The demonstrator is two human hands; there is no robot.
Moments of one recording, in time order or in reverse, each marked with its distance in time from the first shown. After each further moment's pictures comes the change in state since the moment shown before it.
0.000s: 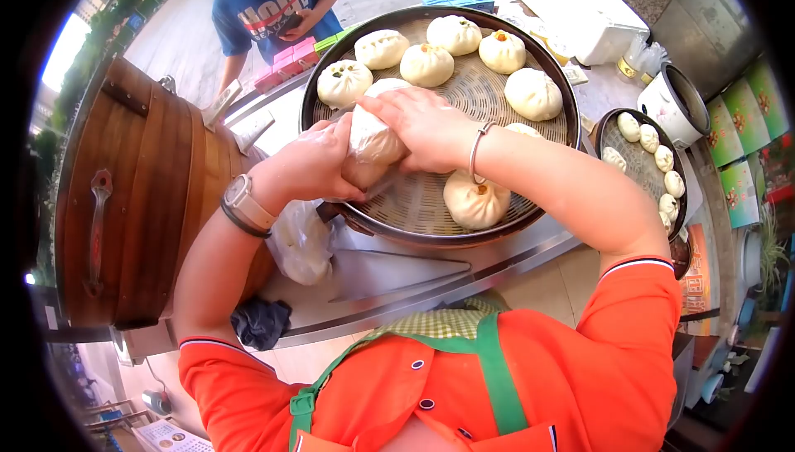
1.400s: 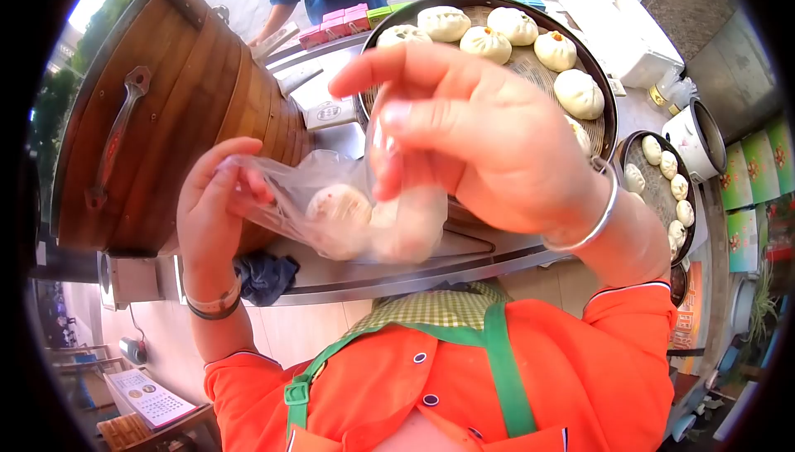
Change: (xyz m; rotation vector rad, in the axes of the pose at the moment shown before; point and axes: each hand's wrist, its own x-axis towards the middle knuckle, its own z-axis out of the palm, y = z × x) left_hand -0.165 0.065 -0.059 -1.258 0.729 -0.569; right_hand -0.031 -0.124 -0.080 1.750 -0.073 0.017
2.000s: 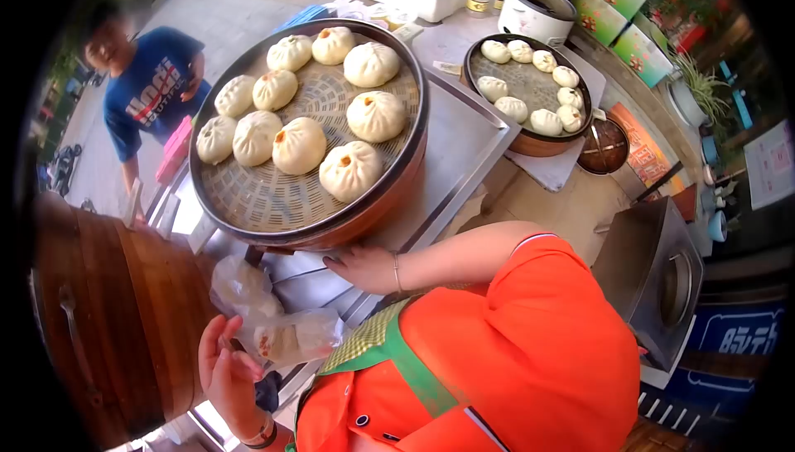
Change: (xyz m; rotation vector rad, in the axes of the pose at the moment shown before) left_hand -0.056 -0.050 0.012 -0.161 -0.124 -0.282; right_hand -0.100 0.257 -0.079 -1.733 0.110 0.173
